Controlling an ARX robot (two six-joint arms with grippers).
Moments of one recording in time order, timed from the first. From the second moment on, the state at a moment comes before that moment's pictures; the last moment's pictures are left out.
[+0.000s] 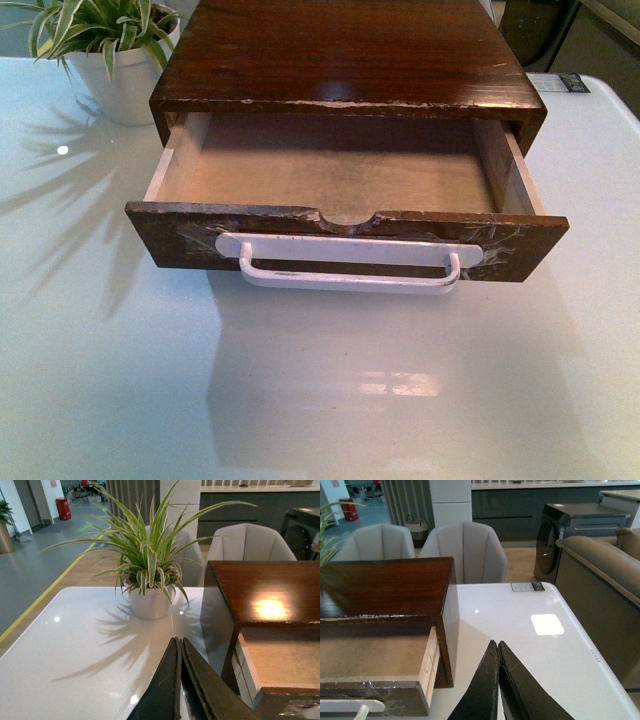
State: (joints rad) left arm 0.00 0.60 0.01 0.59 0.00 0.00; right arm 0.00 0.42 0.02 0.42 0.00 -0.01
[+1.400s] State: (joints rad) left arm 0.00 0.01 0.01 0.00 0.00 0.00; right arm 0.00 0.01 0.02 0.00 0.00 -0.01
